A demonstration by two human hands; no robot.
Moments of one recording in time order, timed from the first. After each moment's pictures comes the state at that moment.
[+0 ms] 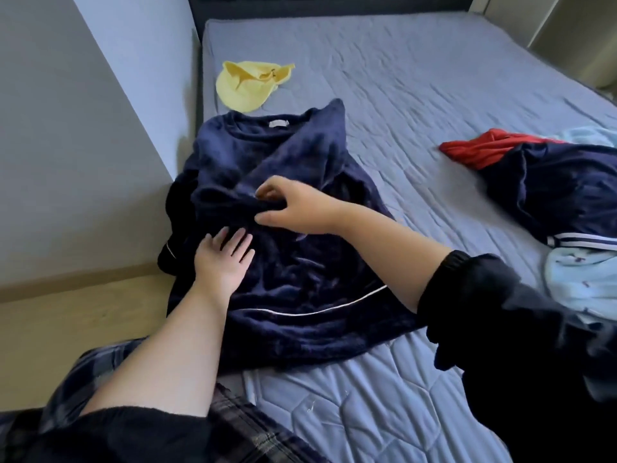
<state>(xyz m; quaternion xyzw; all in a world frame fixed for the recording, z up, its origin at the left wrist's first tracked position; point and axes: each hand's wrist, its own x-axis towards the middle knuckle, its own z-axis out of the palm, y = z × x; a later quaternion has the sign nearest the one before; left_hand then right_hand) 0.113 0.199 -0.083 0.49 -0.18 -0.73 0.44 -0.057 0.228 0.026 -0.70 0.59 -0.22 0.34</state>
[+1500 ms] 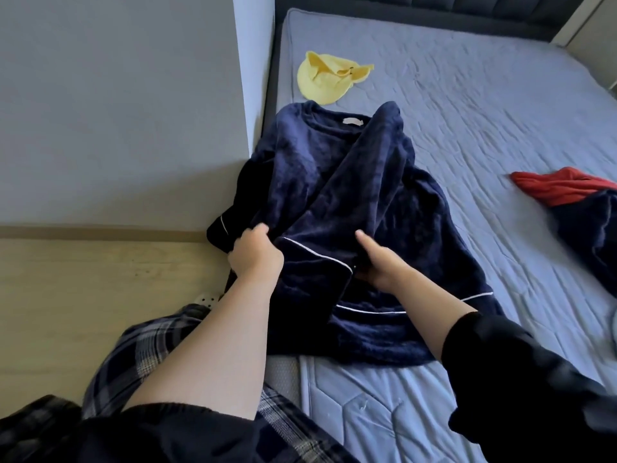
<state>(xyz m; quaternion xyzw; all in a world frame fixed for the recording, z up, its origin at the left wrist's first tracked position) 0.172 0.212 -0.078 0.75 -0.60 -0.24 0.15 -0.042 0.234 -0.106 -0.15 0.65 -0.42 0.62</state>
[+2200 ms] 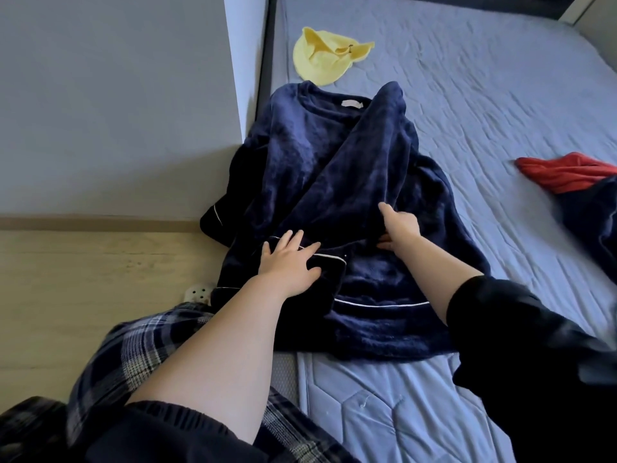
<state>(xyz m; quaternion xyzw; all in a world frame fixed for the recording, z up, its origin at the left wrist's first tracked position) 0.145 0.225 -0.108 0.53 -0.81 -0.25 -0.10 -0.081 0.194 -0.100 -0.20 0.79 -0.39 0.42</state>
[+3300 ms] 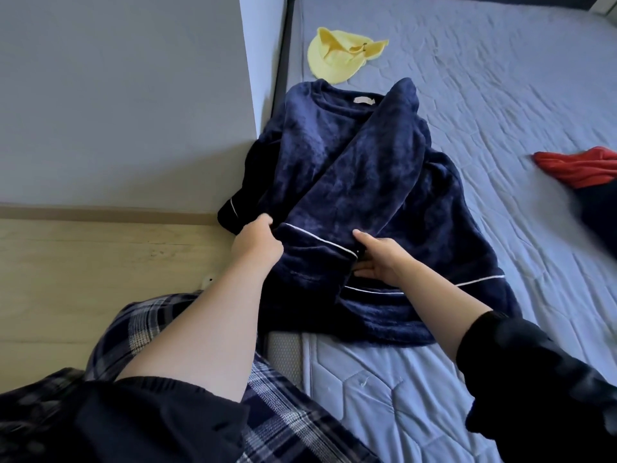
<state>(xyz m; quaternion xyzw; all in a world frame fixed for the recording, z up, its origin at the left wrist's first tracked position) 0.185 0.221 -0.089 0.73 -0.62 -0.27 0.10 -0.034 0.262 -0.099 -0.24 0.67 -0.31 0.63</state>
